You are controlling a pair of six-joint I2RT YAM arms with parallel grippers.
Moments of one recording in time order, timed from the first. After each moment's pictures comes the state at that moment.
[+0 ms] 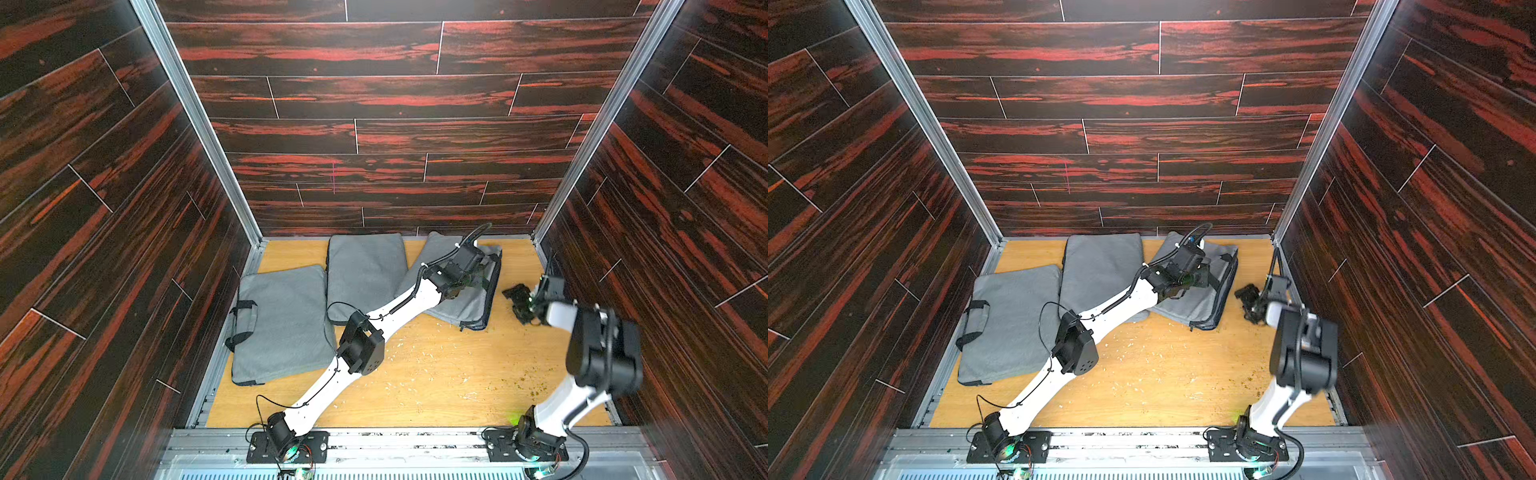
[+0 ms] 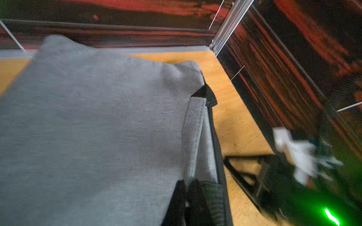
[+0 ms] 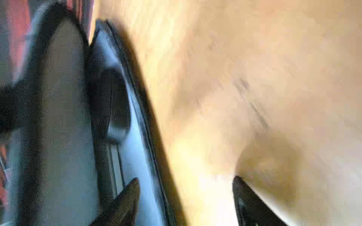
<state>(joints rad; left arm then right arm) -0.87 2.63 2.60 -0.53 -0.09 -0.57 -0.23 1.67 0.82 -0.01 -0.32 0.79</state>
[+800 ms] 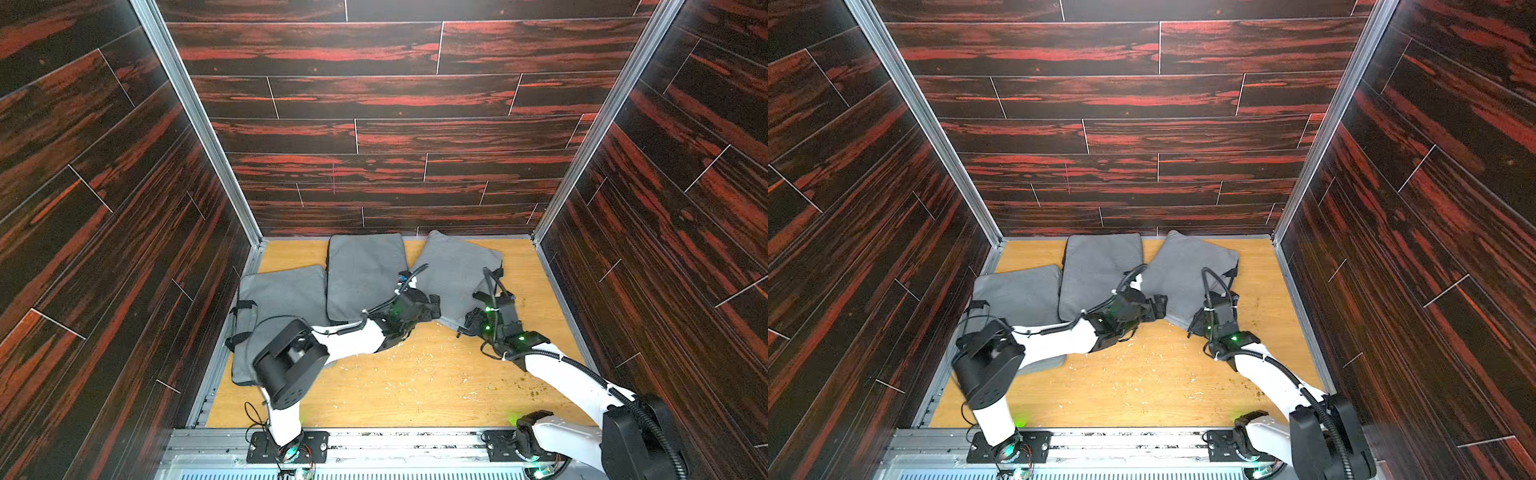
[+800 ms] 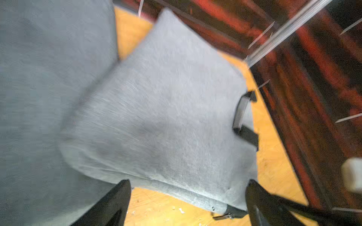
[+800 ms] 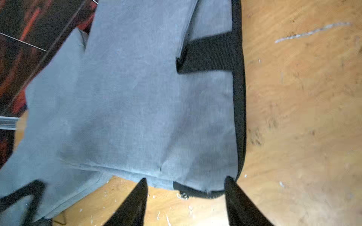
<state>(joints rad) -0.86 1.79 1.08 0.25 -0.25 -0.79 0.42 1.19 0.59 -0.21 0.17 0.84</state>
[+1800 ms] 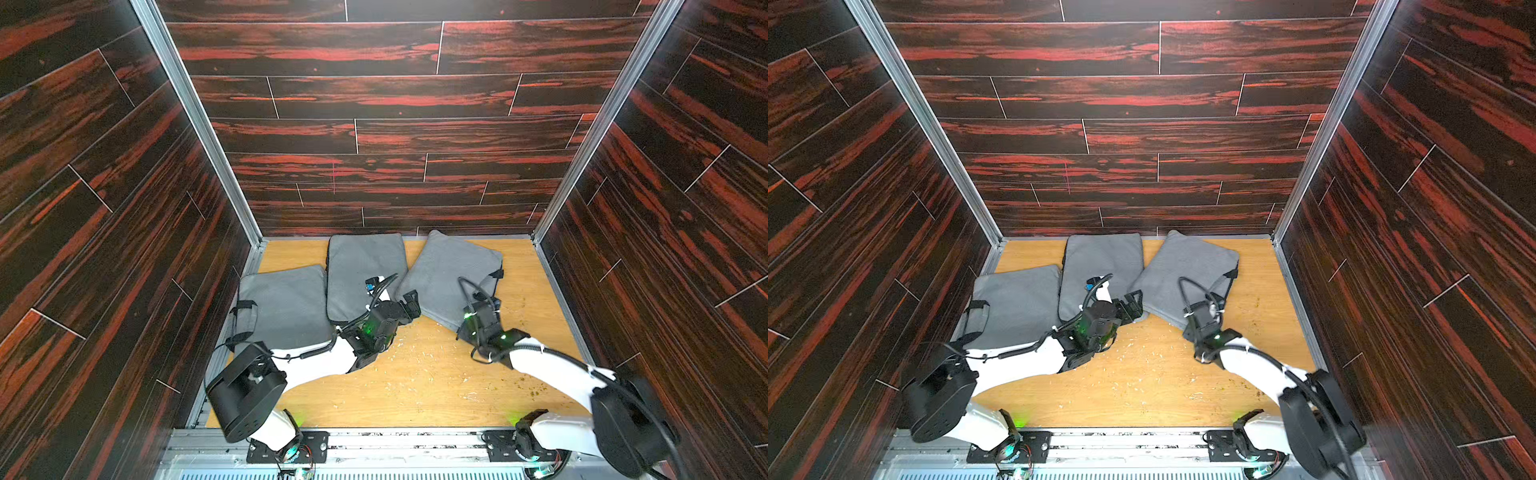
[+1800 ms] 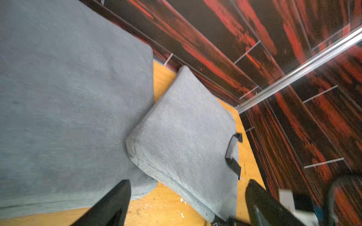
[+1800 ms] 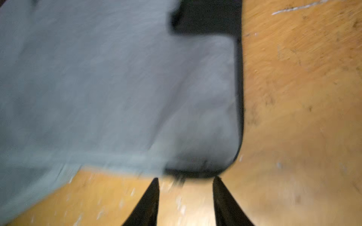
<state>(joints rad) -0.86 1.52 0.81 0.38 -0.44 -0.89 0.62 1.29 0.63 -0.33 0.36 0.93</state>
